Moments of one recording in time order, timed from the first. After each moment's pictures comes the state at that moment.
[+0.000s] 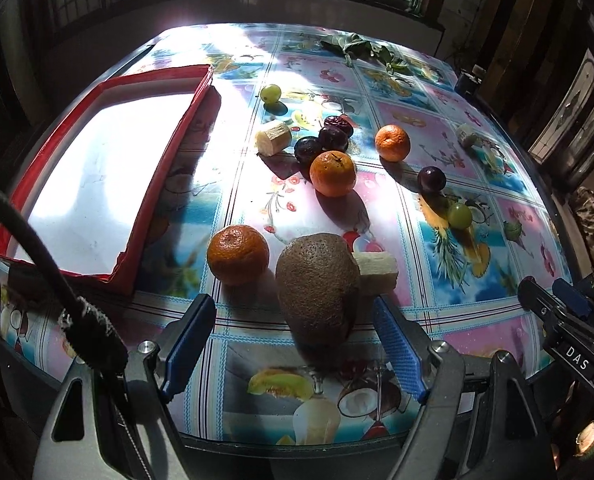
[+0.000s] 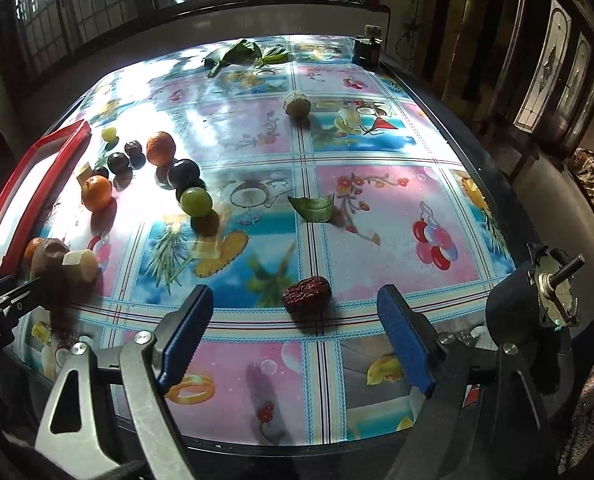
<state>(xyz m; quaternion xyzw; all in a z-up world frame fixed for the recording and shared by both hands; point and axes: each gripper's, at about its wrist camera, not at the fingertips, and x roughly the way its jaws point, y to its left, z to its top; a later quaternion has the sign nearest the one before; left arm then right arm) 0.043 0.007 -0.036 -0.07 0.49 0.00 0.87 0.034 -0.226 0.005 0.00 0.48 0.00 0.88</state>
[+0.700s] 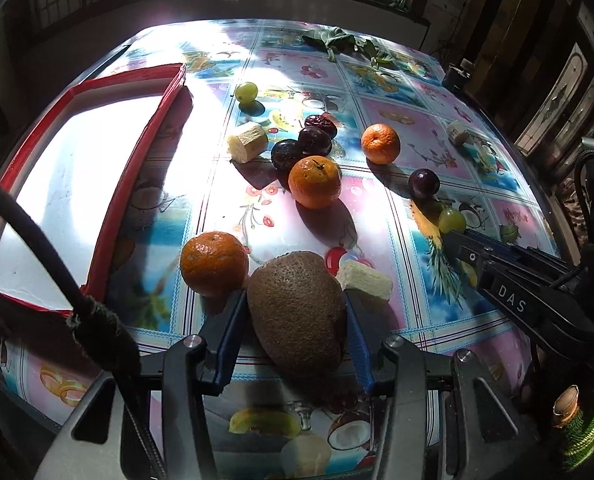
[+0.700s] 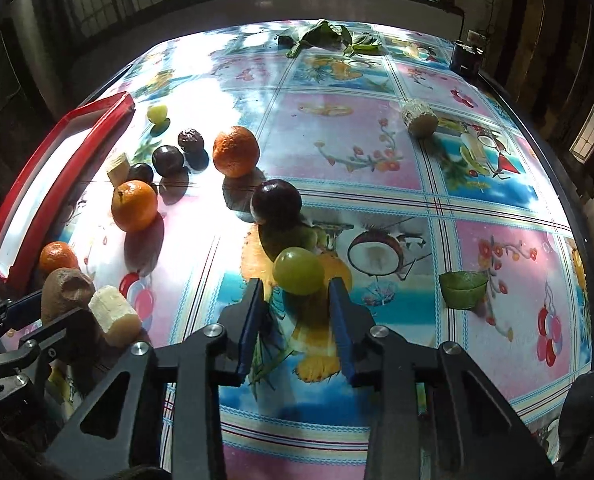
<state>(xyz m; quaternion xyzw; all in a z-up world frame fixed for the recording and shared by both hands) 0.062 0.006 -0.045 -0.07 0.49 -0.03 0.87 0.101 -0.168 -0.022 -0.01 0.50 0.10 0.86</state>
